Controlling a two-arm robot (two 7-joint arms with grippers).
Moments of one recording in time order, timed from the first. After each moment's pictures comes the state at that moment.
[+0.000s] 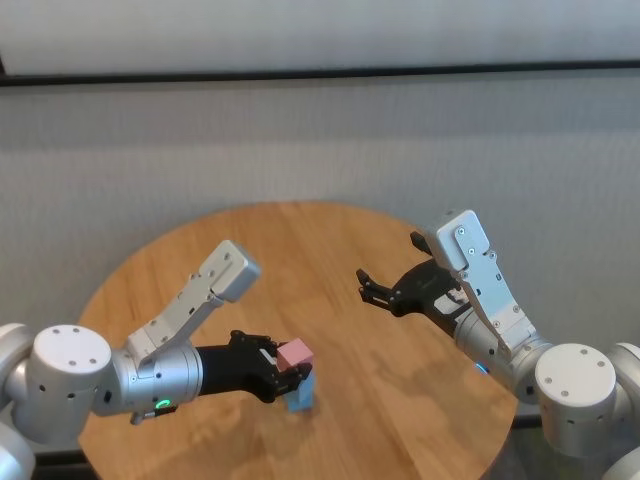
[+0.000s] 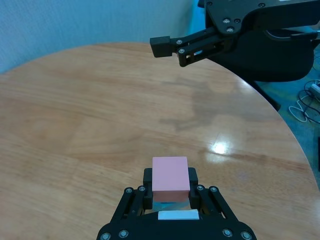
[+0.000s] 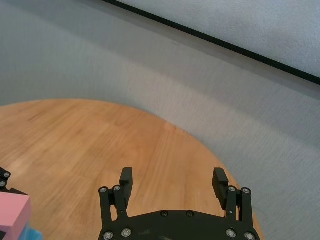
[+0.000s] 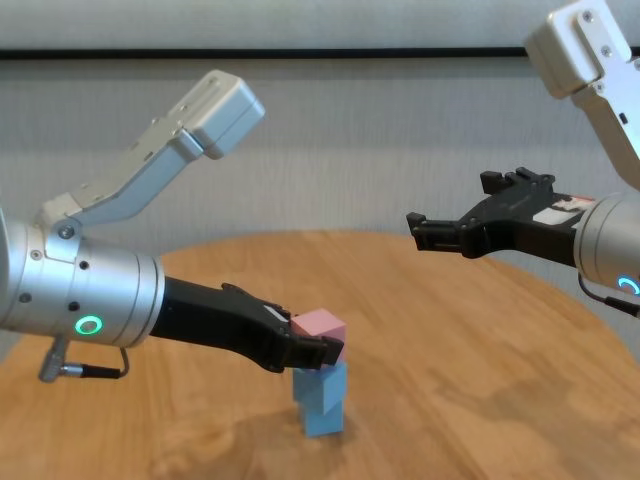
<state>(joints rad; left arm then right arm) -0.49 0.44 0.62 -1.34 -0.31 0.32 -0.62 0.36 0.29 -0.43 -1.37 0.05 0.12 0.19</state>
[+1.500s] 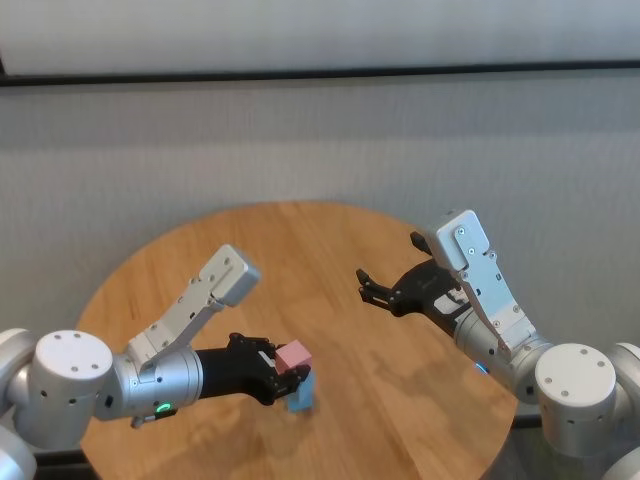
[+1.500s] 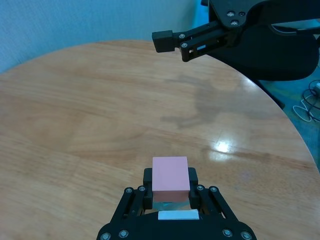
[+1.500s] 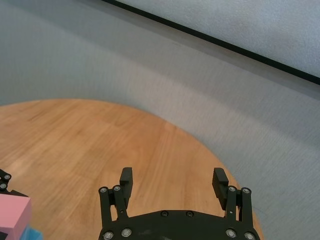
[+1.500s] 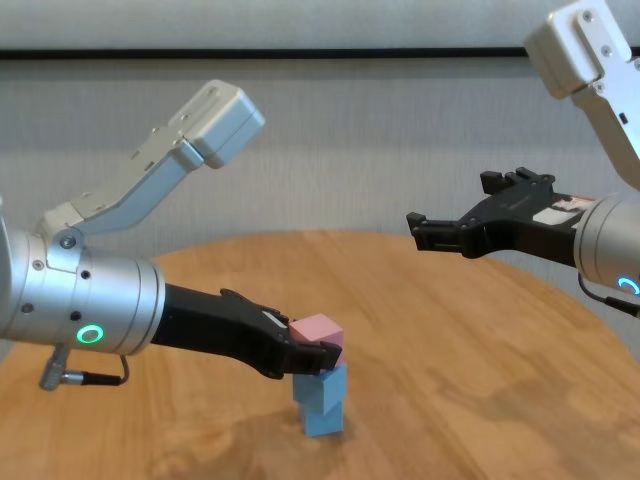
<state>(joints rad) -0.49 0.45 0.63 -1.32 -0.32 0.31 -0.60 0.36 0.29 -0.43 -1.37 0.05 0.12 0.19</state>
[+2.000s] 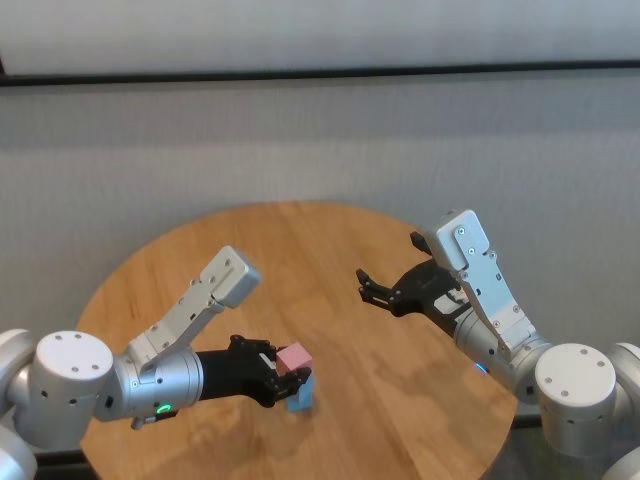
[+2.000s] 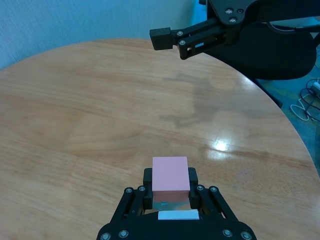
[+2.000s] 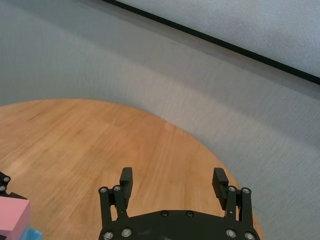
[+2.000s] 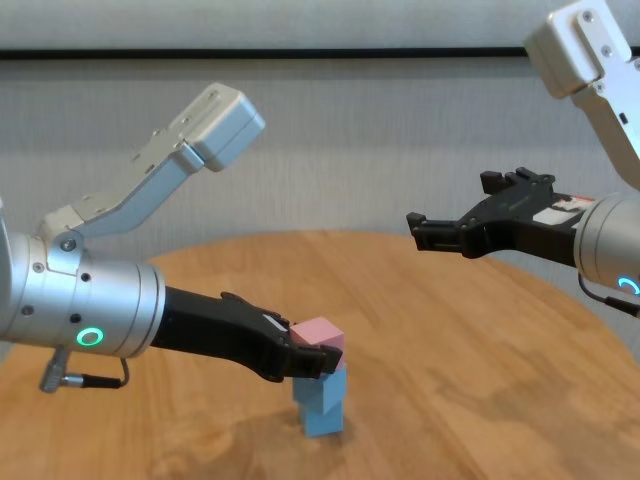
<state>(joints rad) -0.49 0.45 0.63 -1.32 -0.32 0.31 -0.60 0.36 0.29 -0.43 -1.37 0.05 0.12 0.19</state>
